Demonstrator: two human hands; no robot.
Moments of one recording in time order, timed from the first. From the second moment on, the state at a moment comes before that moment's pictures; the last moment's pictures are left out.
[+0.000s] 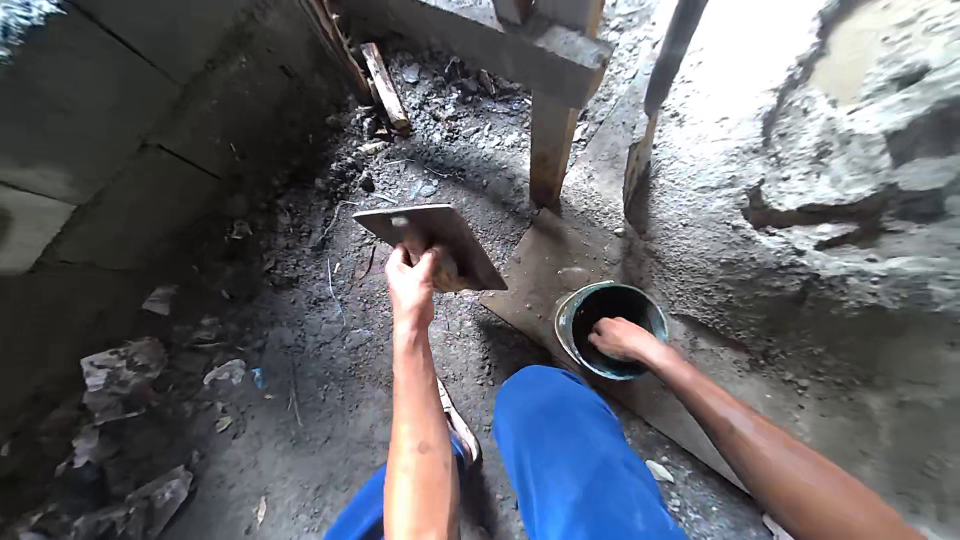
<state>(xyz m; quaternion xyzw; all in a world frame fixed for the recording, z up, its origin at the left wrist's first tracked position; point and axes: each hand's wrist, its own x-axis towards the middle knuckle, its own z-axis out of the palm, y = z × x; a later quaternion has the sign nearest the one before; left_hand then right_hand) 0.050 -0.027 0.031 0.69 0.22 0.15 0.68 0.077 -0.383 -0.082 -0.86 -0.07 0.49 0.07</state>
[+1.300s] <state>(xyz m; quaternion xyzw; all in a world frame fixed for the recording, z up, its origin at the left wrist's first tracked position) 0.073 -0.044 -0.006 0.83 0.31 0.06 0.46 0.086 -0.385 -0.095 -0.86 -0.03 0.49 0.18</state>
